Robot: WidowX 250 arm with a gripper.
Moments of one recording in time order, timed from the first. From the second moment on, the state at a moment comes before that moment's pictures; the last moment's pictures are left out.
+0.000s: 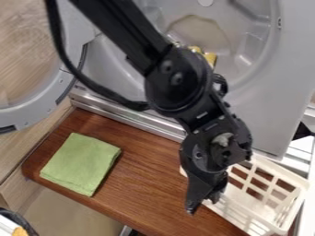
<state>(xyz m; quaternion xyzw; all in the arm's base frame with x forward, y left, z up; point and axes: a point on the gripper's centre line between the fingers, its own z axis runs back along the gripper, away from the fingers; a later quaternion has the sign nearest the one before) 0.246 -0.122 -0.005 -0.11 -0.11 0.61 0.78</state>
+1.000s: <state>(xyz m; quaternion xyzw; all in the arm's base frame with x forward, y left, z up) 0.261 -0.162 -0.029 -0.08 -0.05 0.68 0.73</state>
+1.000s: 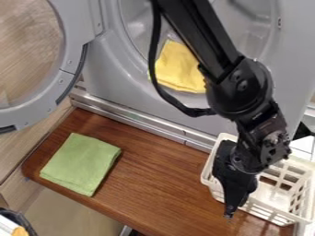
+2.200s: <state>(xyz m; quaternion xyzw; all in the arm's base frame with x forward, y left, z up) 0.263 -0.094 0.035 0.00 -0.05 0.50 0.86</state>
